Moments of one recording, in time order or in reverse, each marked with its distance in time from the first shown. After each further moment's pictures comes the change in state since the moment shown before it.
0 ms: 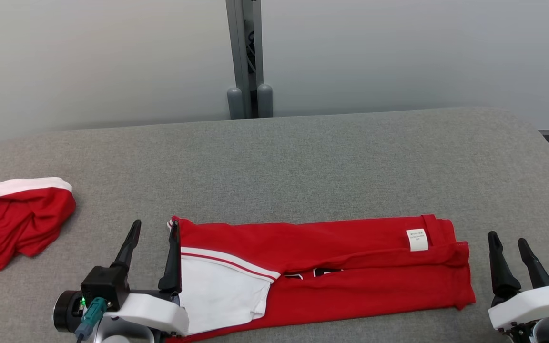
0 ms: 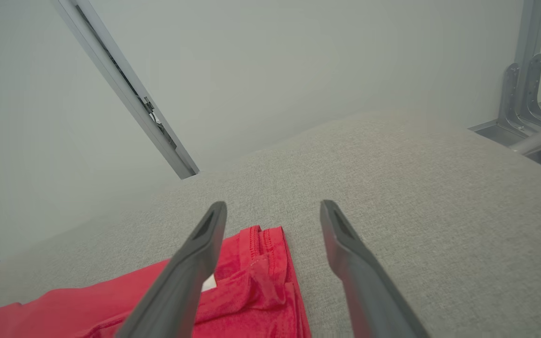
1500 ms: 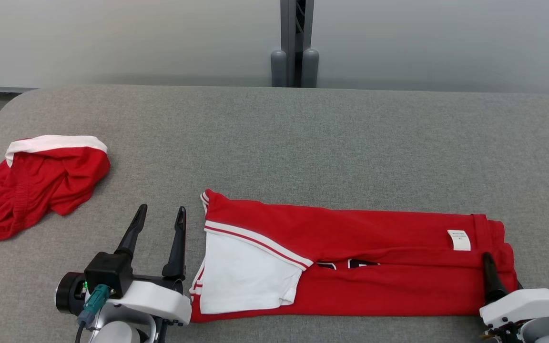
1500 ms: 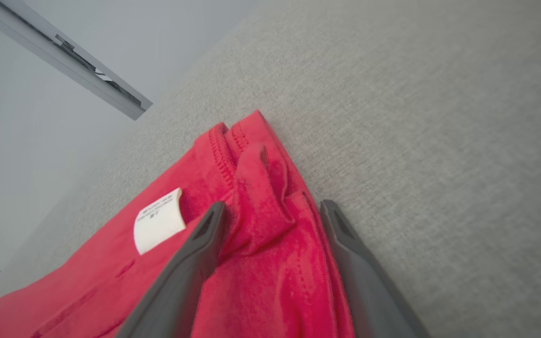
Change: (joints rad) left arm -0.031 -0.019 0.024 0.005 0.048 -0.052 0.000; right arm -0.141 0.048 0.092 0.363 0.326 0.000 -0.005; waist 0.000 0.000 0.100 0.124
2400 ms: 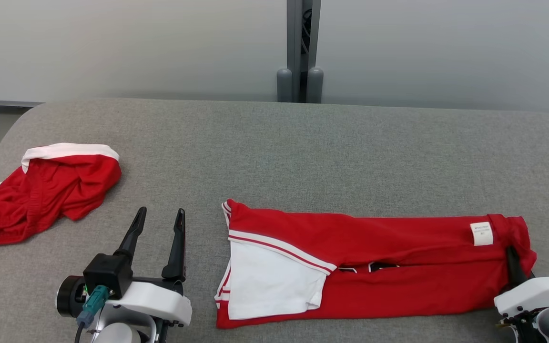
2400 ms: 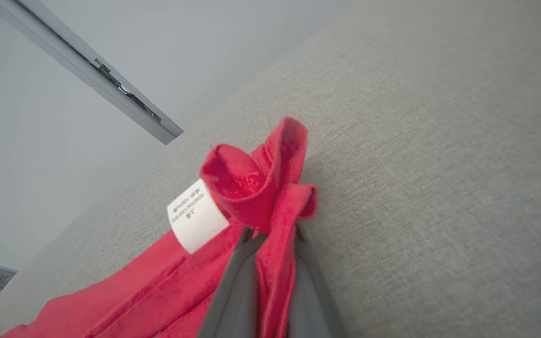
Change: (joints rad) left arm 0.001 0.000 -0.004 0.011 -0.024 0.011 0.000; right arm -0.023 -0.063 0.014 -0.021 0.014 0.000 0.005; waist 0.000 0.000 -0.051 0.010
